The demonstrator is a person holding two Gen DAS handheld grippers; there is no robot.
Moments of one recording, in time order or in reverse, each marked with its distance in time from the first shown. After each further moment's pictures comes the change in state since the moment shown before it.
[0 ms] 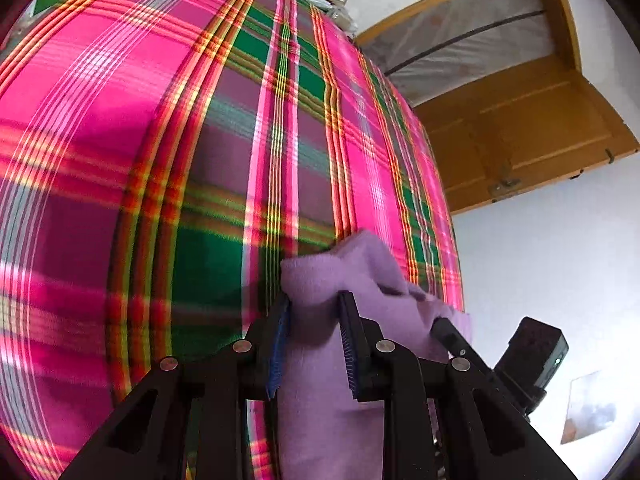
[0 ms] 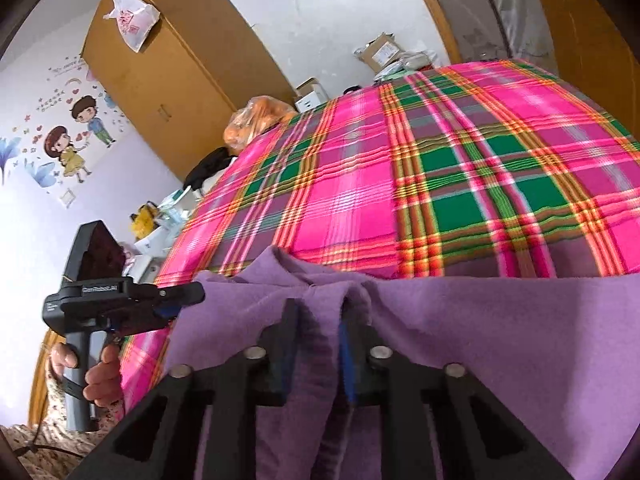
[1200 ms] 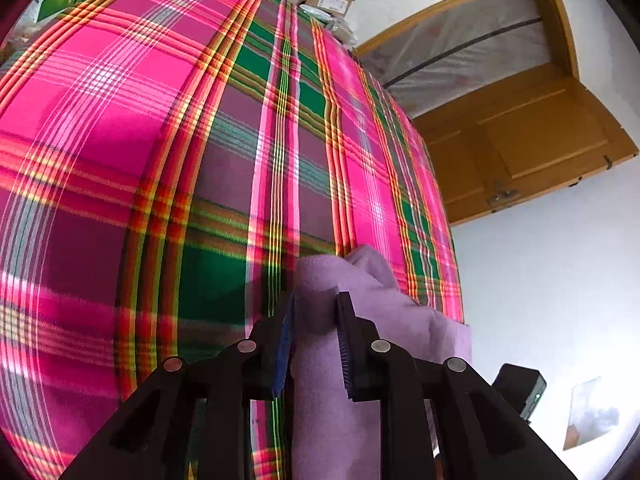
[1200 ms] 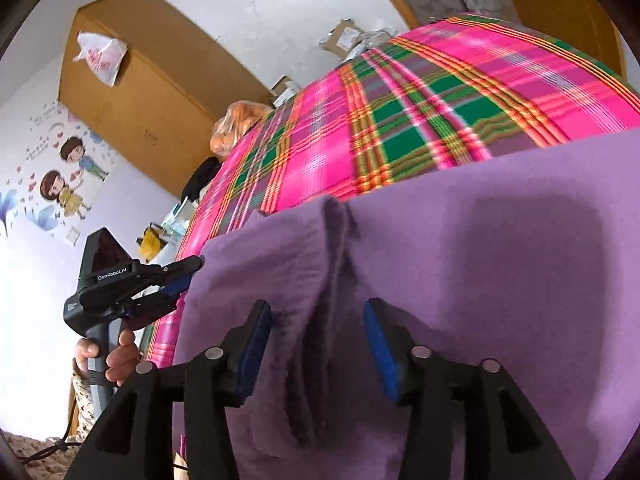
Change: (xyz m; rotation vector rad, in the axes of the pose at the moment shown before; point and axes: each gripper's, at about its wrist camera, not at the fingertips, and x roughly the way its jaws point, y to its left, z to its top) left arm -0.003 -0.006 -0.001 -0.005 -0.041 0.003; right arm -0.021 -0.018 -0.045 0.178 0.042 0.058
